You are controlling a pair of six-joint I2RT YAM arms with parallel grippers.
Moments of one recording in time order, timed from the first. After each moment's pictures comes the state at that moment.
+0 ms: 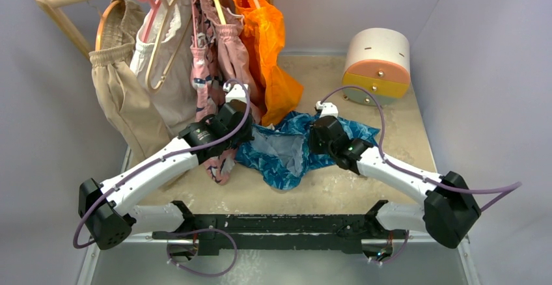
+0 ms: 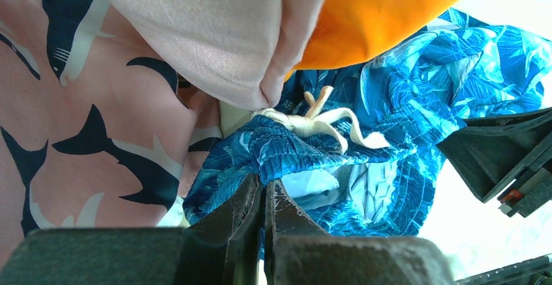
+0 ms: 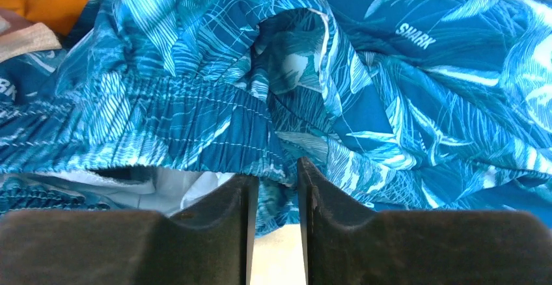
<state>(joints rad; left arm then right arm) -0.80 1.20 1.07 -0.59 -0.39 -0.59 0.71 1.23 0.72 -0.25 0.30 0.52</state>
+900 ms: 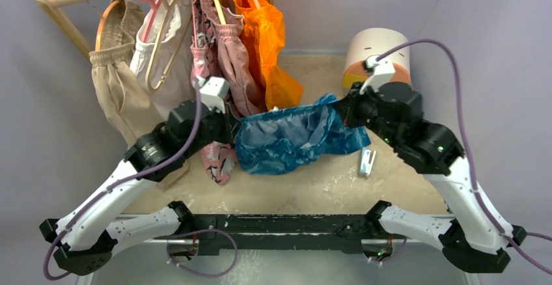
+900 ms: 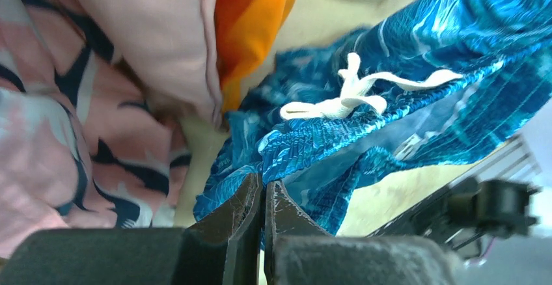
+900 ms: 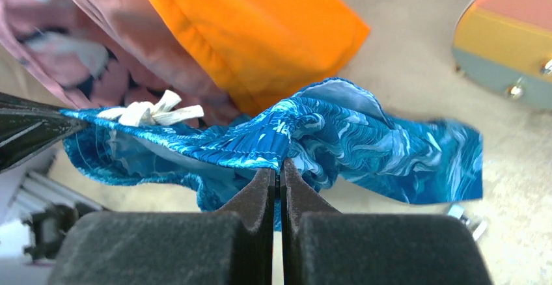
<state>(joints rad) -0.81 0.94 1.27 -0.71 -0.21 -0.45 0.71 1.00 1.55 -0.89 0.30 0.39</state>
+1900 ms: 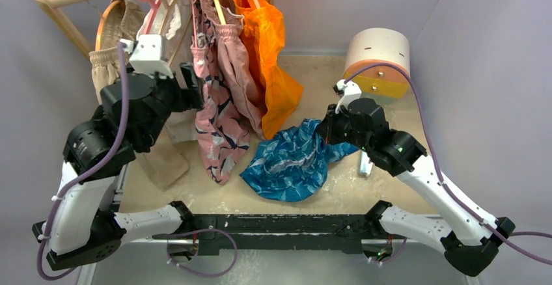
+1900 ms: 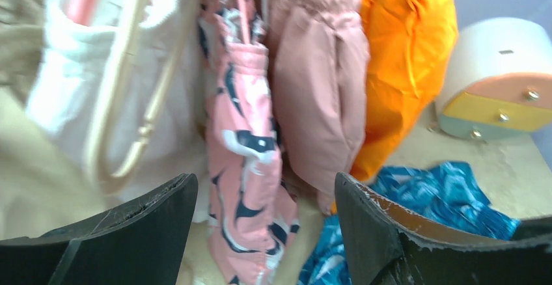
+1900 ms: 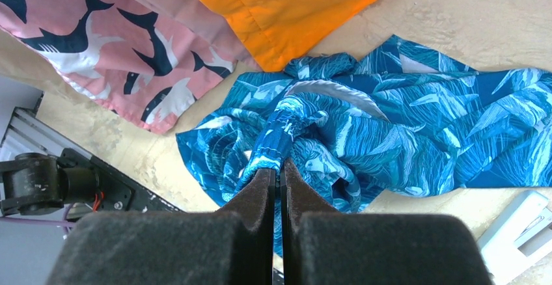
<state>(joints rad) -0.80 1.06 1.82 -1.02 -0.65 -0.29 0.71 0.96 1.13 -0.69 0.11 0.44</state>
